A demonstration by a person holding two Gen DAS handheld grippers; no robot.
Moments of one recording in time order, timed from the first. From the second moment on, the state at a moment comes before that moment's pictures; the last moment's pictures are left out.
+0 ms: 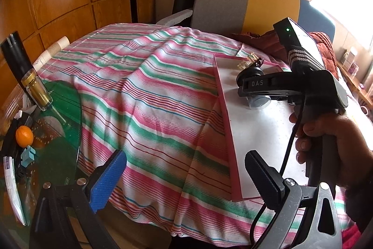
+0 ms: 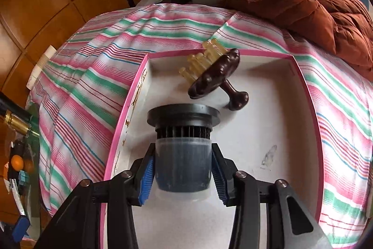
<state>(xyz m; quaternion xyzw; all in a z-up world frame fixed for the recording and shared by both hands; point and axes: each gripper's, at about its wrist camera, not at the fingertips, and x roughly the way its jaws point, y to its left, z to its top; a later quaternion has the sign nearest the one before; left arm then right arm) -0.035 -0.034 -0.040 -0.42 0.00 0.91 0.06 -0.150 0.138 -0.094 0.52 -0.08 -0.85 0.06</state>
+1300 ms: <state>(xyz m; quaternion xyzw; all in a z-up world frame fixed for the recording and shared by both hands) -0.024 0.067 -0.006 -0.39 0.06 0.90 0.19 0.046 0.426 -0.023 0.38 -0.11 -0.90 -0.20</state>
